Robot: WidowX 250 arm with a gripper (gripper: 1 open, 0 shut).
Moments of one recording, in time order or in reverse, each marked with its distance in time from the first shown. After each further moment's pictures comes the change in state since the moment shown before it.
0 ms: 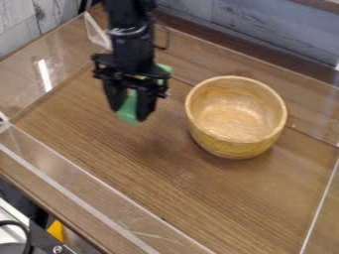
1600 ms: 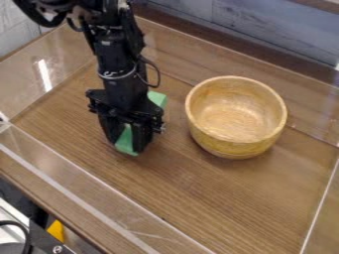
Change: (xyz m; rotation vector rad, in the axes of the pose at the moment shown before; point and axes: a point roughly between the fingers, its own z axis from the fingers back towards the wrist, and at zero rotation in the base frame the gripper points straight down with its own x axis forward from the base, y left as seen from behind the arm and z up) arm -0.016 -0.013 -0.037 -0.026 -0.026 -0.023
